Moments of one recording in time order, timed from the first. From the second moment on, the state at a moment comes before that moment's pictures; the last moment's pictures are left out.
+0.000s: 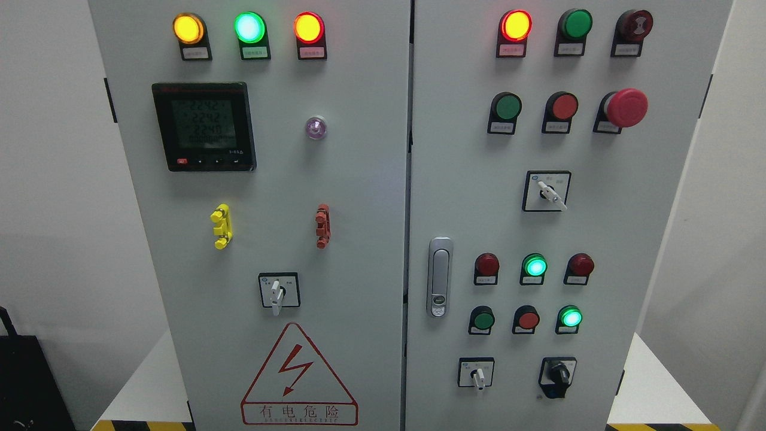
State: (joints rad) left arm 0.26 -0.03 0.00 -0.58 -0.07 -0.23 0.05; right arm 0.15 0.12 -0.13 -0.13 0.21 0.11 -0.12
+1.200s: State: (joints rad) left arm 0.24 0.00 0.00 -1.44 -0.07 -0.26 0.01; right arm 0.15 0.12 -0.13 -0.13 0.21 0.11 -0.12
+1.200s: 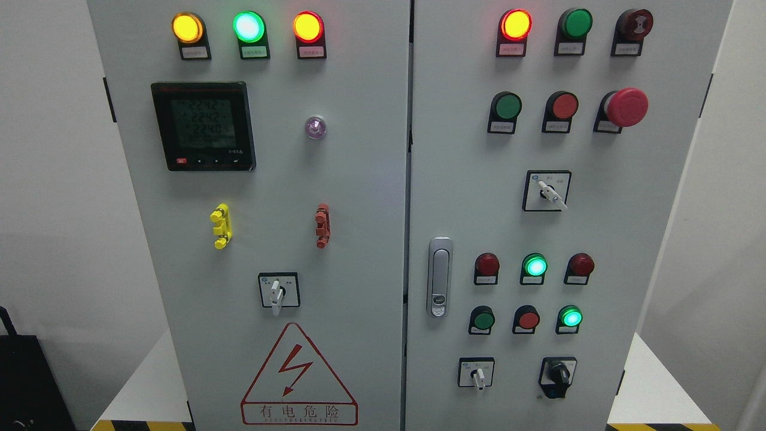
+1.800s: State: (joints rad) left arm 0.17 0.00 -0.06 -1.64 -0.09 -0.26 0.08; right arm 0.15 0.12 -0.13 -0.13 0.21 0.11 -0.12
